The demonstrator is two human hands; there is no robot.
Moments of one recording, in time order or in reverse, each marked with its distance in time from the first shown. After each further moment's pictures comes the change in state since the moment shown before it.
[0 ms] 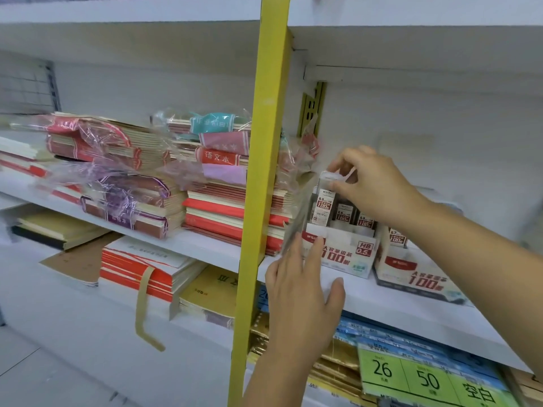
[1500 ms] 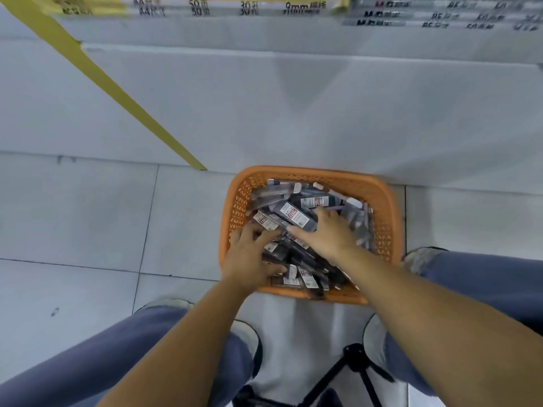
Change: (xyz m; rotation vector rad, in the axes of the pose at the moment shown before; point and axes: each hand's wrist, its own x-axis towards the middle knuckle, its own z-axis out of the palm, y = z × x) left_hand -0.398 -0.173 0.137 0.253 -1.176 -0.383; right_hand -0.540 0.072 0.322 0.170 -1.061 1.067
